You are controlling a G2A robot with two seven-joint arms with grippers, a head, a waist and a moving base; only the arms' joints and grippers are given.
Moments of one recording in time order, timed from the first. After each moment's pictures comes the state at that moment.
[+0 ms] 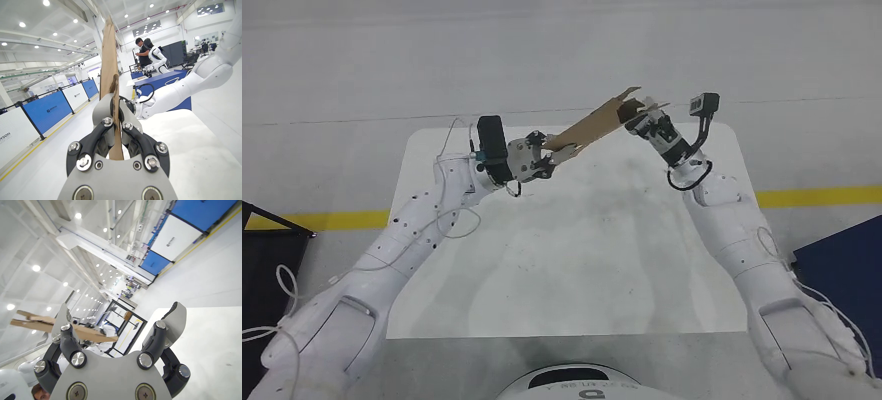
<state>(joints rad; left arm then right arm) 0.76 -1.16 -0.74 -1.14 1.44 -0.76 0.97 -0.89 -1.23 1.11 -0.90 0.35 -0.72 0.49</state>
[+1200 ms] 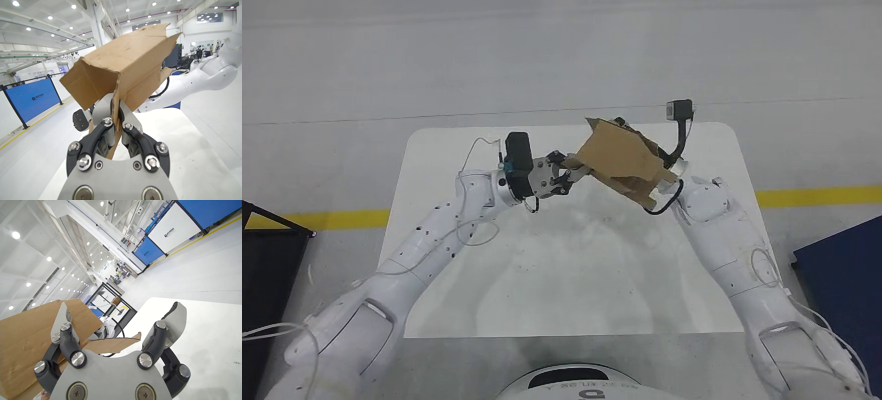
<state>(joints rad) 0.79 -1.23 -0.68 -1.05 1.39 -0.78 0.91 -1.03 -1.23 1.14 -1.21 0.06 -0.72 0.44</state>
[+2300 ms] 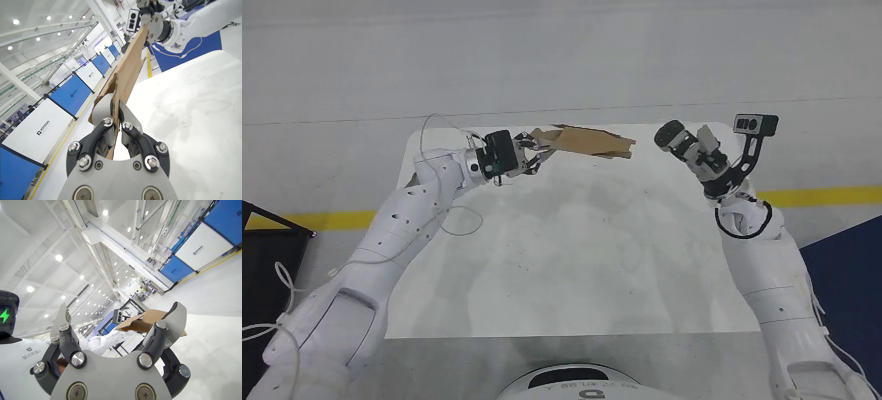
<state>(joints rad) 0.73 -1.17 -0.82 -0.97 1.84 -0.59 0.99 -1.23 -1.15 1.42 -1.37 0.63 -0.74 0.88</state>
